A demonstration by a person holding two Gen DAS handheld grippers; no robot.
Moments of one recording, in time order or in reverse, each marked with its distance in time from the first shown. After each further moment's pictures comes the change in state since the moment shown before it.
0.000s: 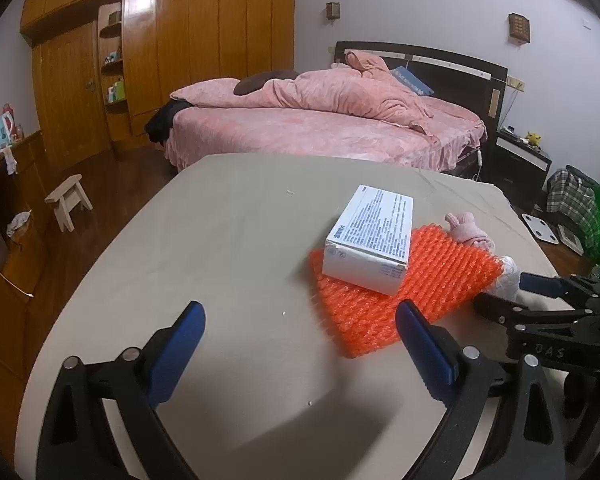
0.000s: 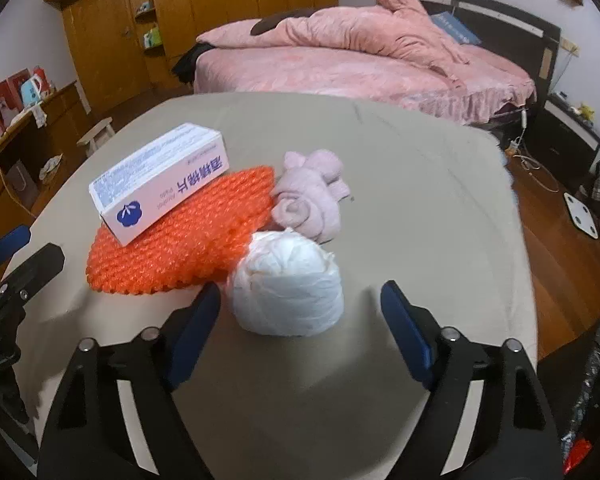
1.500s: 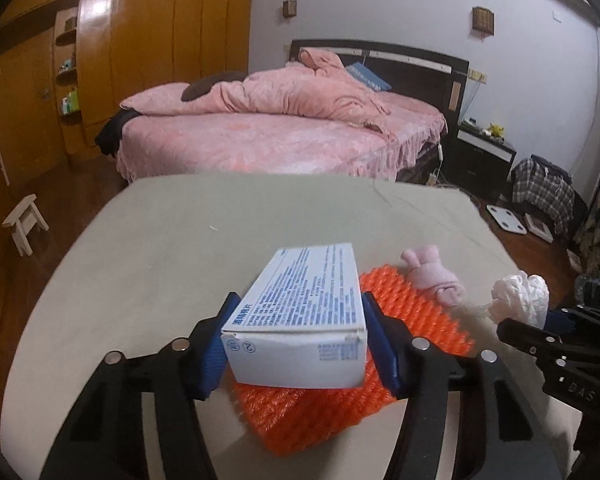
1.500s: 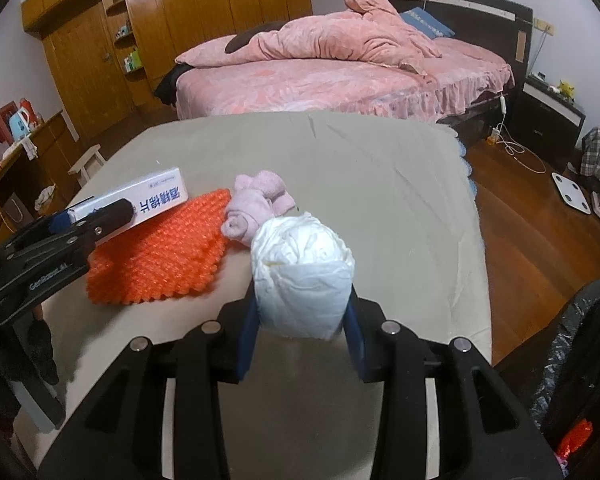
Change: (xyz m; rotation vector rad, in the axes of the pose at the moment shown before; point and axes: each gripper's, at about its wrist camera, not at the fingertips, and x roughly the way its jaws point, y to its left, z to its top) left arm 0.036 -0.038 0.041 0.067 -0.009 -0.147; right arm -0.040 -0.038 -0.003 0.104 -0.072 -0.030
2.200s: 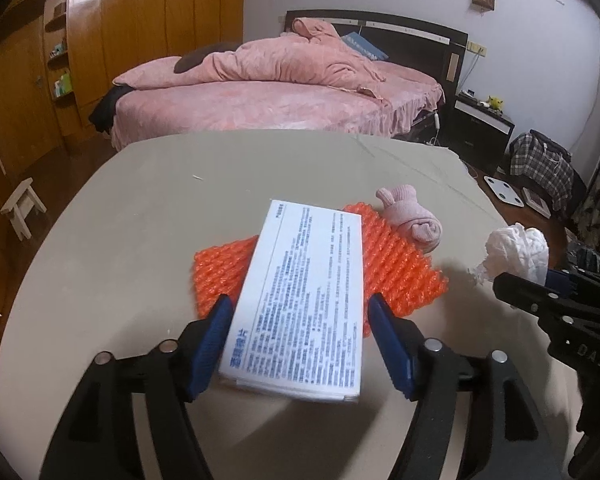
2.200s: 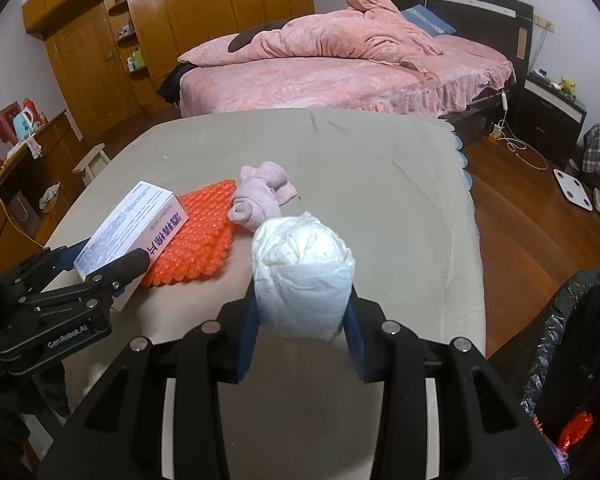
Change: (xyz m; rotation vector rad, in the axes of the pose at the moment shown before) left arm 0.006 -0.022 -0.023 0.013 0.135 -0.006; right arm -0.007 -0.003 -0.006 0.004 0.018 0.011
